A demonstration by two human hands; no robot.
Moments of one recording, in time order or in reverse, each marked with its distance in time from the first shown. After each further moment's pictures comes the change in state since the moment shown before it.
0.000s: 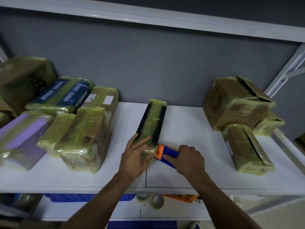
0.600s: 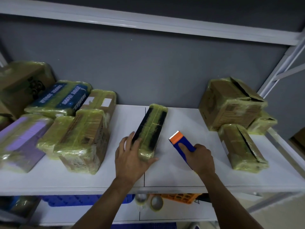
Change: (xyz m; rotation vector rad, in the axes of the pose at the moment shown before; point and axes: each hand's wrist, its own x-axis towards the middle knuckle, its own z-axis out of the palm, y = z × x) left_hand -0.010 0.021 -0.012 0.275 0.035 -0.175; right_hand 0.007 0.047 -0.003 0.418 0.064 0.246
